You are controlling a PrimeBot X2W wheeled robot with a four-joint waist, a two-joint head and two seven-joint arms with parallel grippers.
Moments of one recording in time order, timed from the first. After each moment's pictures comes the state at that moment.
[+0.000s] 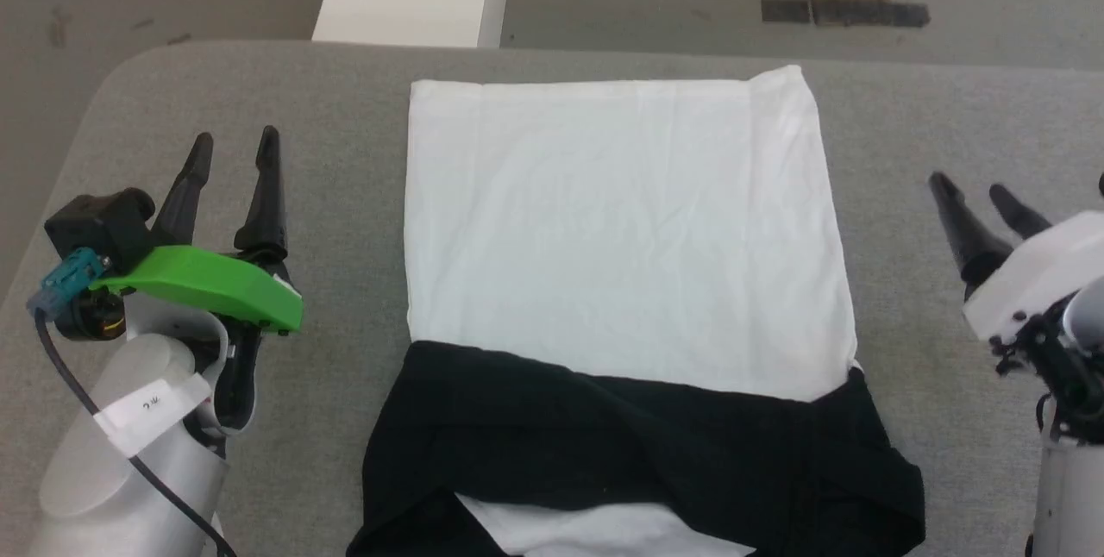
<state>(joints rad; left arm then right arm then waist) -0.46 0.42 -0.31 0.29 -0.71 0.03 -0.24 -0.32 -0.05 -0.28 -0.05 0.35 0.13 0.61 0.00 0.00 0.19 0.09</state>
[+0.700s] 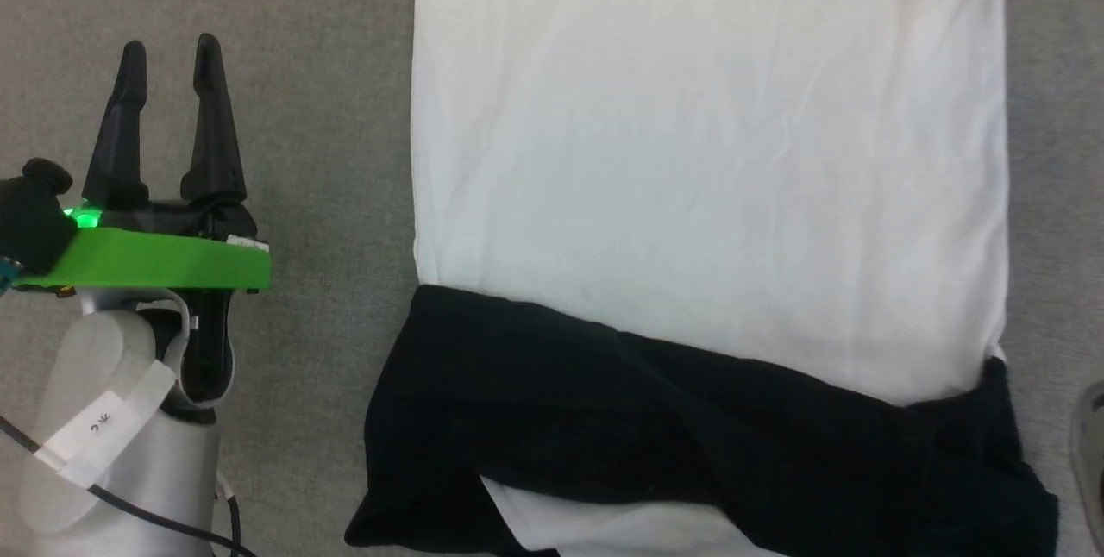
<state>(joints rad) -0.43 0.28 -0.04 0.07 -0.54 -0.10 -0.26 -1.10 -0.18 -0.17 0.21 -0.10 0.13 1.12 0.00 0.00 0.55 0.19</state>
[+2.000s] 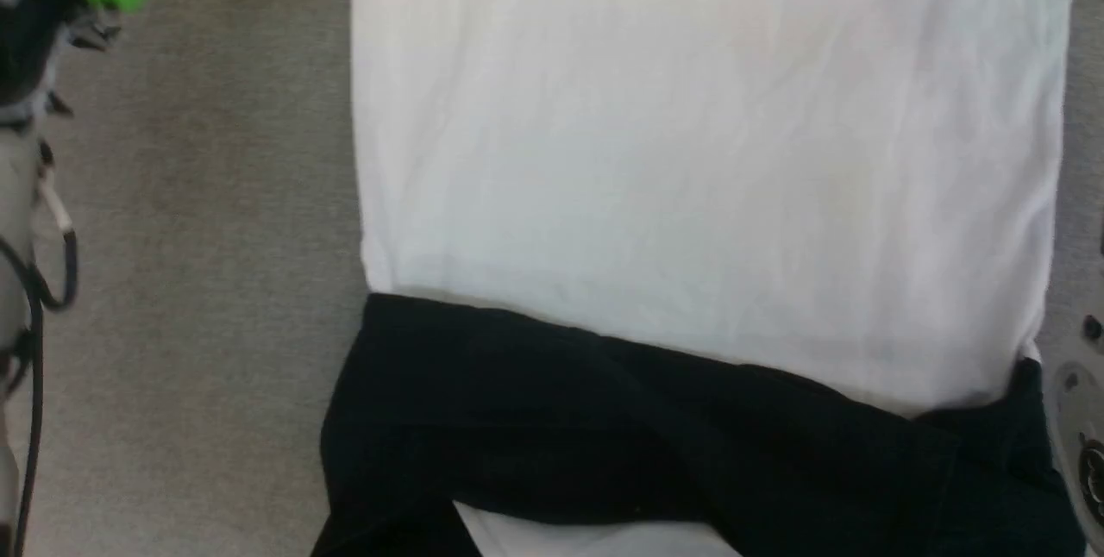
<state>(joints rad) -1.03 0.55 -0.30 0.24 -1.01 -0.13 0.42 -1.19 -0.15 -0.01 0.24 -0.03 0.13 1.25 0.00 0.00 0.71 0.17</state>
